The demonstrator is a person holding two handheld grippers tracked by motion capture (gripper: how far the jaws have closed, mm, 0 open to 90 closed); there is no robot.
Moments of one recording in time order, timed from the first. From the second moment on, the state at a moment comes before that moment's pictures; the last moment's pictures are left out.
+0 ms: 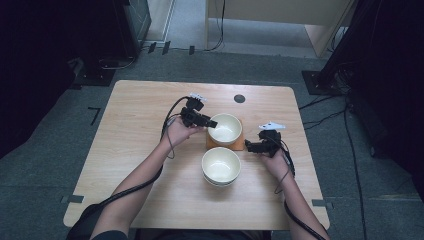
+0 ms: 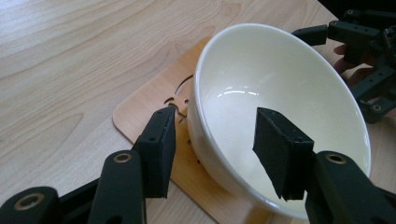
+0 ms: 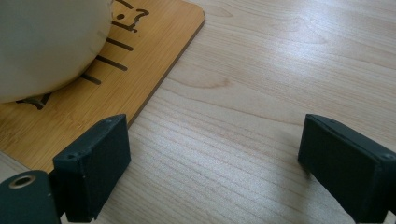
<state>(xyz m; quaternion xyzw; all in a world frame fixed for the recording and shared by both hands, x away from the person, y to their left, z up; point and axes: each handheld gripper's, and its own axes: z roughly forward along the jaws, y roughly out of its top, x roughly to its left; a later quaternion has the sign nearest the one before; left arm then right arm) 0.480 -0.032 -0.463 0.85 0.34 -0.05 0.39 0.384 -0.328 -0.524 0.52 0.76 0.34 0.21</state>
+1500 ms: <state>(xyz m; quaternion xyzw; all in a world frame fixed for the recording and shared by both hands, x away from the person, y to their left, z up) 0.431 0.022 -0.470 0.83 0.35 -0.03 0.43 0.384 -0.329 -0.524 0.52 0.76 0.34 0.21</state>
